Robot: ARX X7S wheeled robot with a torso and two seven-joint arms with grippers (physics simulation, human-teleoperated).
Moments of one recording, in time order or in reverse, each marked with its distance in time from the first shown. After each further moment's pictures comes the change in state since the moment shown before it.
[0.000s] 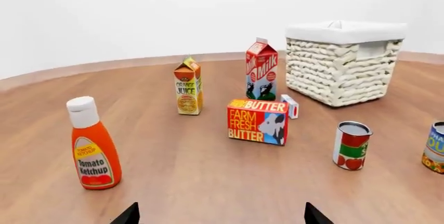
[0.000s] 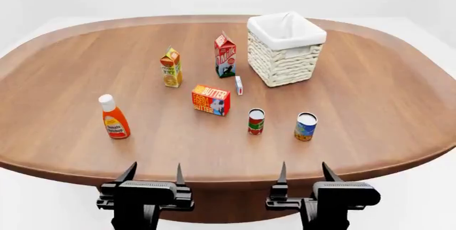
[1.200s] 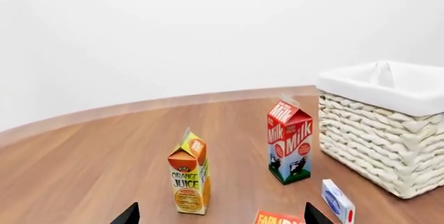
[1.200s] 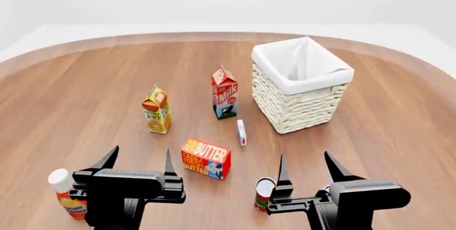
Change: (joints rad) left arm 0.028 -0.092 0.026 0.466 -0.047 -0.368 -0.088; right arm -0.089 0.107 -0.034 -0.382 0.151 0.175 0.000
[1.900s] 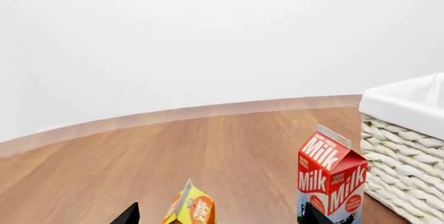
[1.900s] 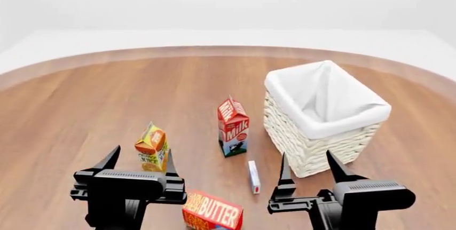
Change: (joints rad) left arm 0.001 -0.020 0.020 0.007 -0.021 0.002 -0.024; right arm -0.001 0.020 -0.004 -0.002 0.034 -0.023 0.020
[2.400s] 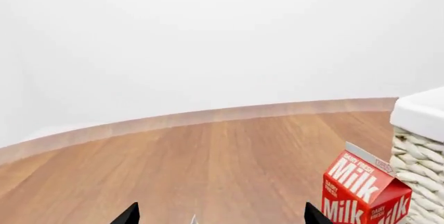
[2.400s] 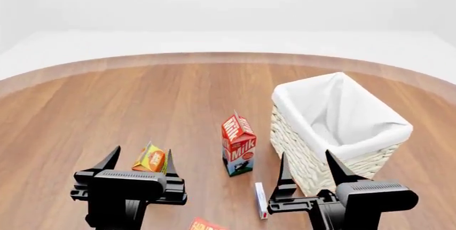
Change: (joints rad) left arm 0.000 -0.014 0.009 -0.001 -0.013 0.001 -0.015; right arm -0.006 0.012 -0.006 -0.009 0.044 -0.018 0.009
